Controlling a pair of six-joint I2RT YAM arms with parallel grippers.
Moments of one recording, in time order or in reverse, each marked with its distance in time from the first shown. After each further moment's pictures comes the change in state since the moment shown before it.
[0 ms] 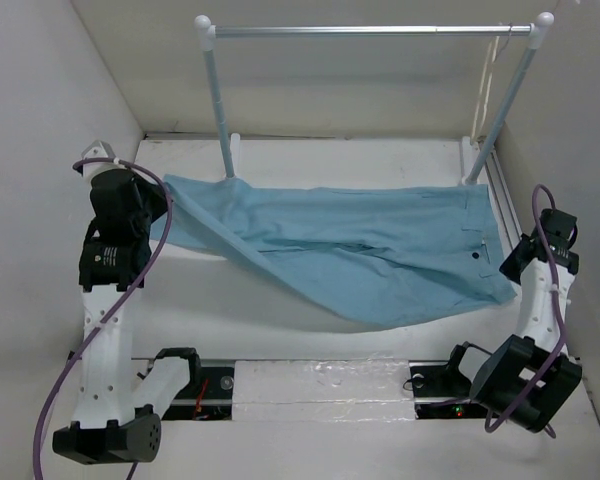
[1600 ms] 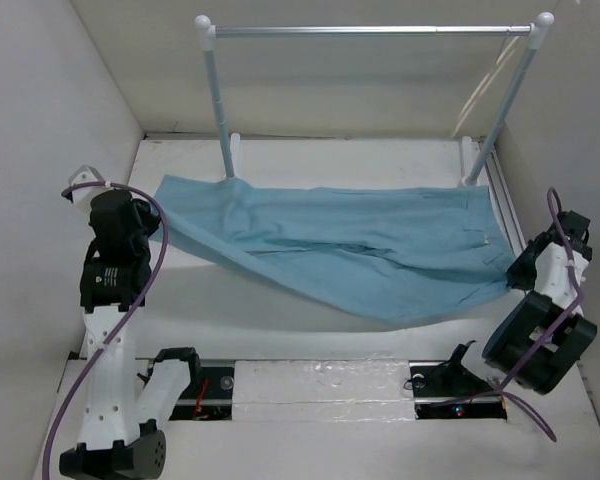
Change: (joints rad) left arm 0.033 -0.085 -0.114 -0.015 -0.128 -0.018; right arm -0.138 0.274 0.010 0.040 -0.105 -0.056
